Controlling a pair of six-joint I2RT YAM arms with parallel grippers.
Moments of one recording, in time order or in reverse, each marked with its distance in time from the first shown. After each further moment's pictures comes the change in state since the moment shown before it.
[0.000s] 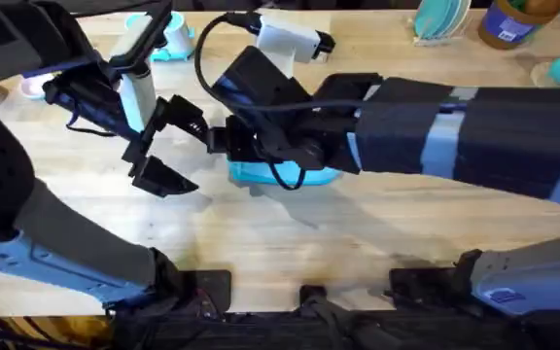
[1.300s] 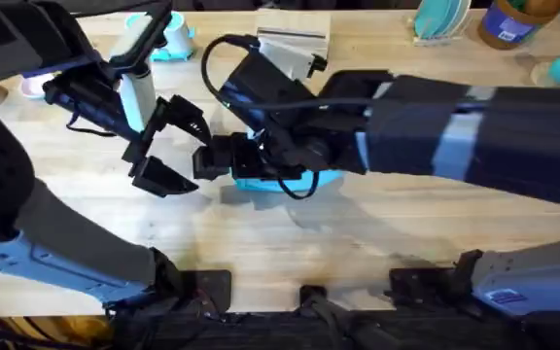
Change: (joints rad) left arm 0.000 0.000 0.000 0.000 0.000 0.000; right arm 0.003 -0.025 0.000 -0.133 -0.222 0.030
